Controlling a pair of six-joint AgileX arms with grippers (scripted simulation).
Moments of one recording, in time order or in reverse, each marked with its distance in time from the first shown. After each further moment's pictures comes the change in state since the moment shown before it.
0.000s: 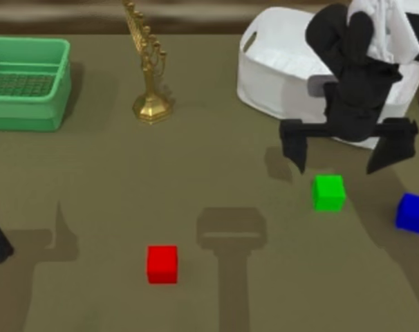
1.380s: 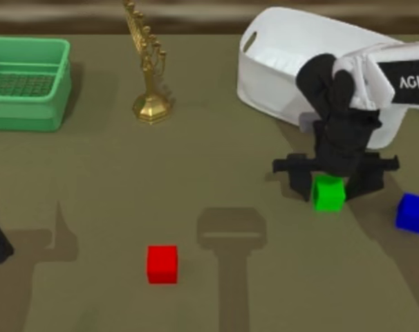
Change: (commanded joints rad) left arm 0.000 0.000 0.000 0.000 0.000 0.000; right arm 0.007 0.115 -0.151 0.265 0.001 0.004
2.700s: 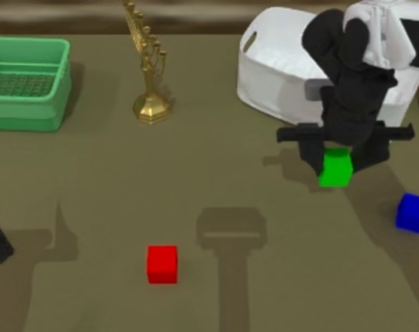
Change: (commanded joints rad) left arm 0.000 0.000 0.000 0.000 0.000 0.000; right arm 0.006 -0.111 0.138 -0.238 0.004 -0.005
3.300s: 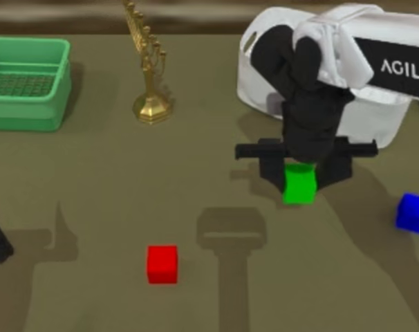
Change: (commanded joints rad) left arm 0.000 0.000 0.000 0.000 0.000 0.000; right arm 0.152 -0.008 0.006 -0.023 0.002 0.158
